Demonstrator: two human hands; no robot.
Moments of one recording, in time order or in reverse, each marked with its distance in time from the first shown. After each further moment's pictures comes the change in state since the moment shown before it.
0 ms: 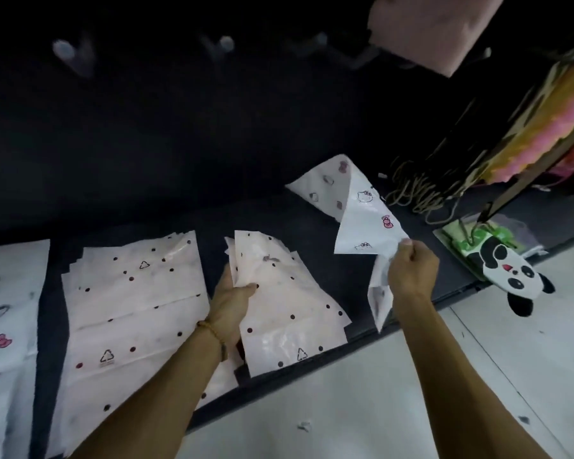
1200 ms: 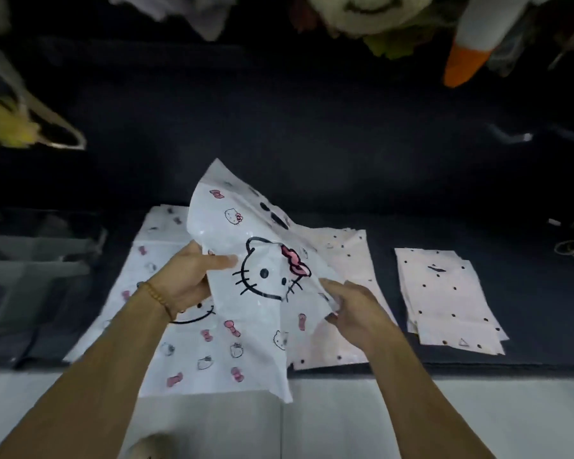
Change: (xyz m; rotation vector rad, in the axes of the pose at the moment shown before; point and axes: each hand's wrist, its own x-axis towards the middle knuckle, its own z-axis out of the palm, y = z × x) left_hand -0.171 0.149 -0.308 -0.091 0.008 0.109; right_hand -0.305 -0.106 0.114 0.460 -1.157 0.682
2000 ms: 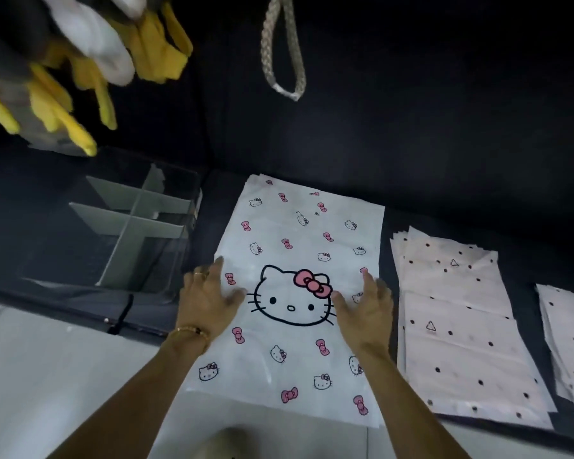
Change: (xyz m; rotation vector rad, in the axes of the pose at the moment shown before) left_hand 0.000 -0.101 -0.221 1.236 0.651 -0.045; right_hand 0.092 0.134 0.150 -1.309 0.424 -0.549
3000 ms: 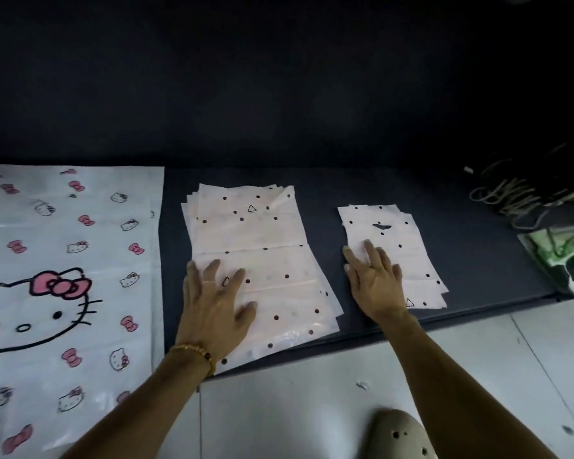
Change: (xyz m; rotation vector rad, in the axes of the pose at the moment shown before) left_hand -0.113 0.264 0.179 0.156 -0.225 0.593; right_hand 0.063 0.318 -0.210 -0.582 -0.091 0.030
